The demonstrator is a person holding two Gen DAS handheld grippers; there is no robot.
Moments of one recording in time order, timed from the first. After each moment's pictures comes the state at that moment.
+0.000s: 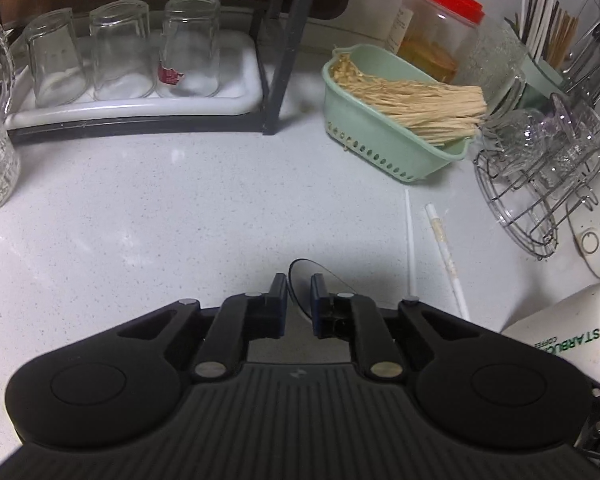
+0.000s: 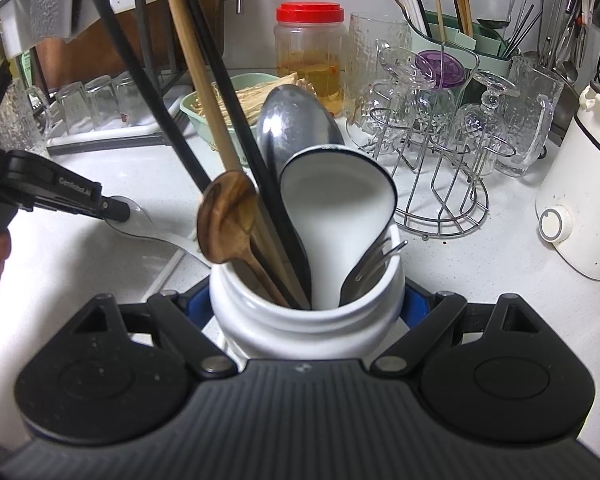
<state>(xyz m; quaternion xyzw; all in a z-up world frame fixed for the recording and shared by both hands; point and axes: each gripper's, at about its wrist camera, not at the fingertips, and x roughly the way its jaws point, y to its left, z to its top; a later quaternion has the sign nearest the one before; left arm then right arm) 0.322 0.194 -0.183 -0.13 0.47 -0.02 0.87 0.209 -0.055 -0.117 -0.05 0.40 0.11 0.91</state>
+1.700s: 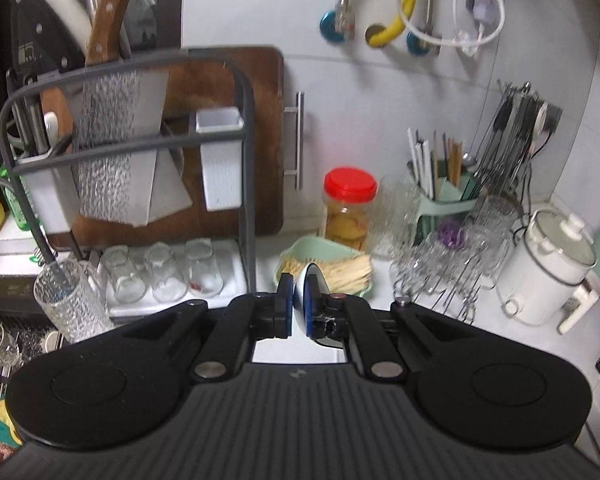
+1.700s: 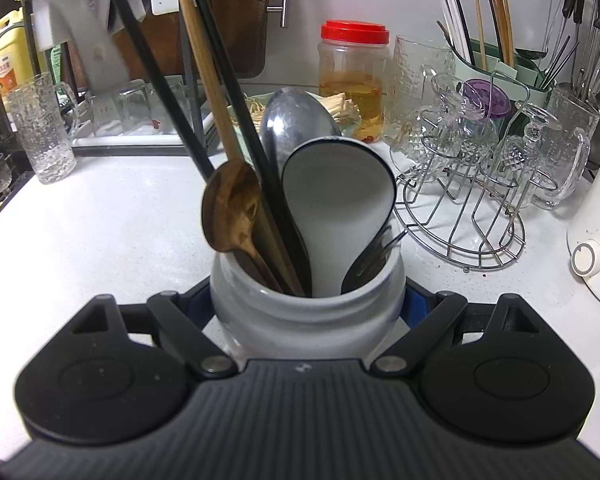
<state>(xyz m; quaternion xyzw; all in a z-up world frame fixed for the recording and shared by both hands) 0.223 0.152 0.053 -0.03 0.31 -0.01 0.95 0.213 -0.033 -0.122 -0.07 0.37 0.15 0.91</state>
